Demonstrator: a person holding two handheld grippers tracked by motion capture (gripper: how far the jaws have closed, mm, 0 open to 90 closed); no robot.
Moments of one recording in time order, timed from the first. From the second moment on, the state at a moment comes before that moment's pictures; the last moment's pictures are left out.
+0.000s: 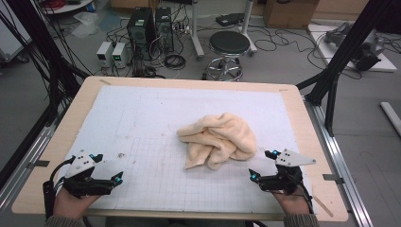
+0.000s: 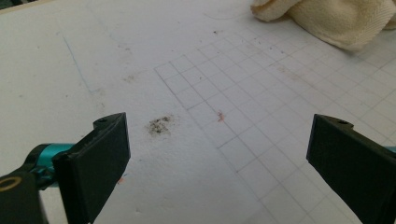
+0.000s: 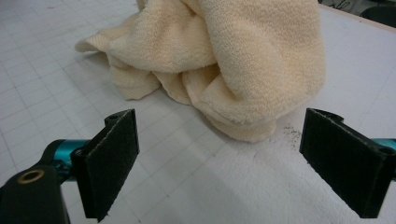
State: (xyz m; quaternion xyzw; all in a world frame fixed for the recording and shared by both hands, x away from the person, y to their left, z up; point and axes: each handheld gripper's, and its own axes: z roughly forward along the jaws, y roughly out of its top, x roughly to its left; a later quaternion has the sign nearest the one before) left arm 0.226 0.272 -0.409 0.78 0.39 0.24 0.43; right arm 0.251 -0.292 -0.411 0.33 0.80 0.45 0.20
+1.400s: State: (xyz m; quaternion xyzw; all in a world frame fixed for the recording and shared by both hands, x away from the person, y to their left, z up) left arm 0.236 0.250 -0.398 0.78 0.37 0.23 0.45; right arm 0.255 -0.286 -0.403 0.32 0.80 0.46 0.20
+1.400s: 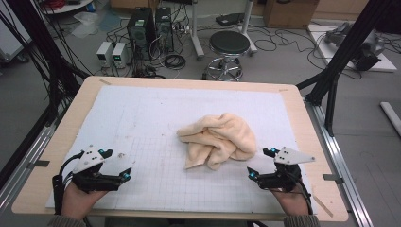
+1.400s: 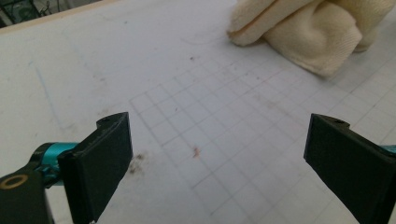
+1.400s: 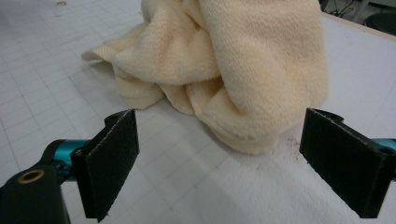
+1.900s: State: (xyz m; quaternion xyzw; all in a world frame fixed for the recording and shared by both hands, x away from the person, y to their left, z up) left arm 0.276 0.166 -0.390 0.82 0.28 0.19 0.46; right arm 0.277 -0.253 -0.387 0.28 0.82 0.46 0.20
